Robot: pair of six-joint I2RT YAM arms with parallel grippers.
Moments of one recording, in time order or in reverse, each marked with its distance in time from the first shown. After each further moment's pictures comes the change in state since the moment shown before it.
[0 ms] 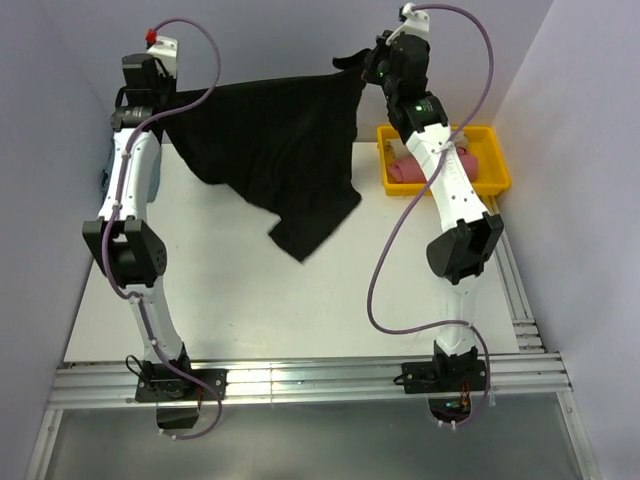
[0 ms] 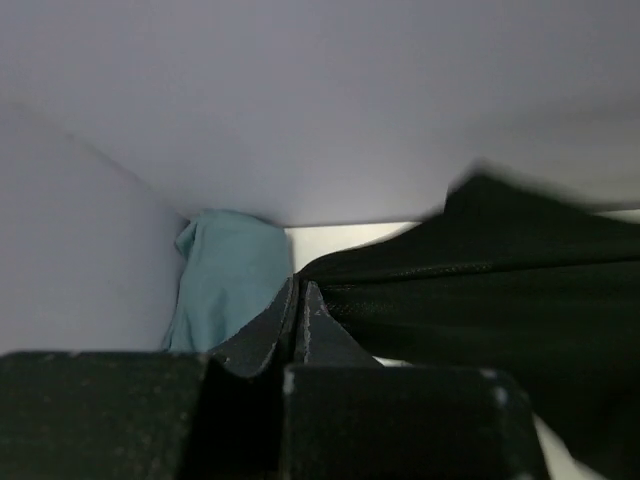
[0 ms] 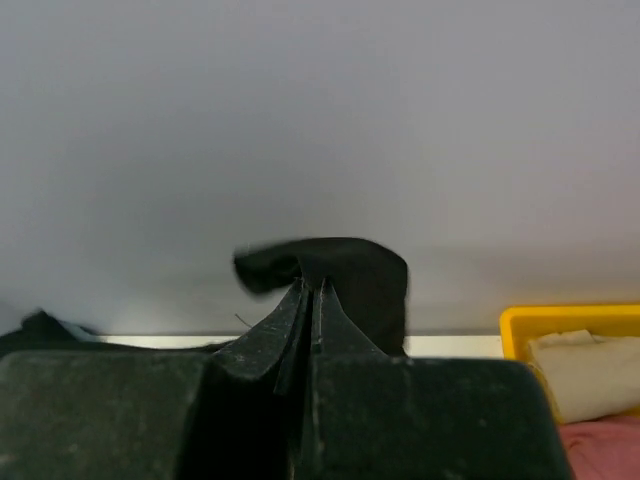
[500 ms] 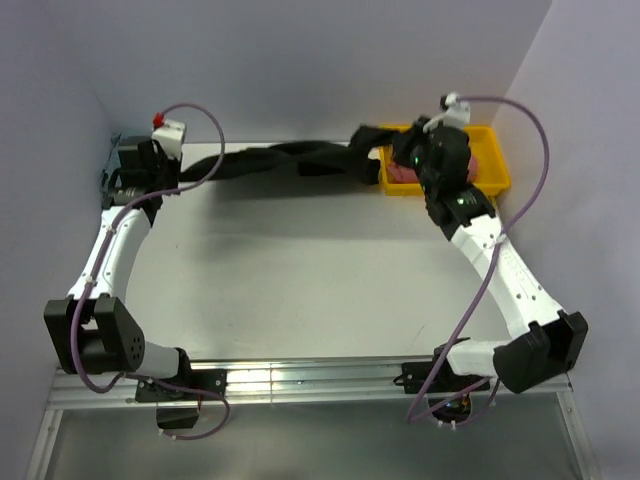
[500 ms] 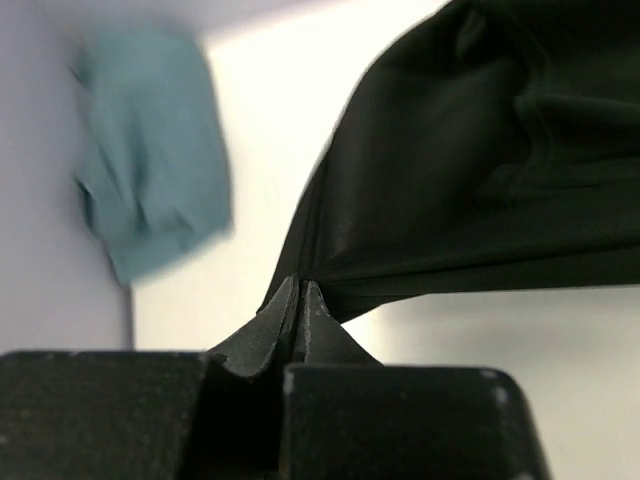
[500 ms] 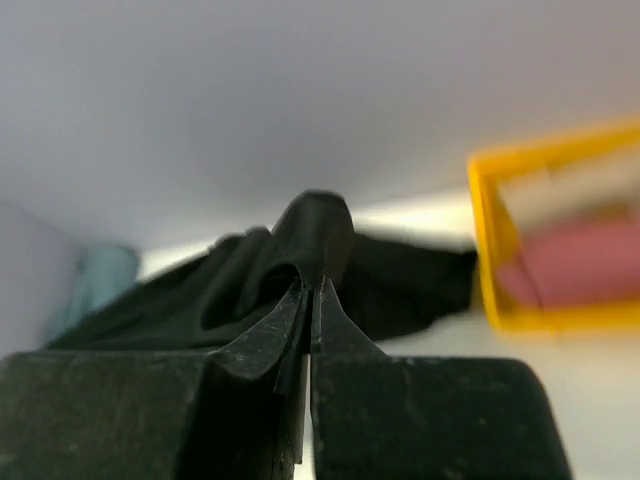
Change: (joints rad) left arm 0.024 -0.615 -0.901 0.146 0.127 0.020; right arm 0.016 -0.747 -0.964 0.176 0.025 0.118
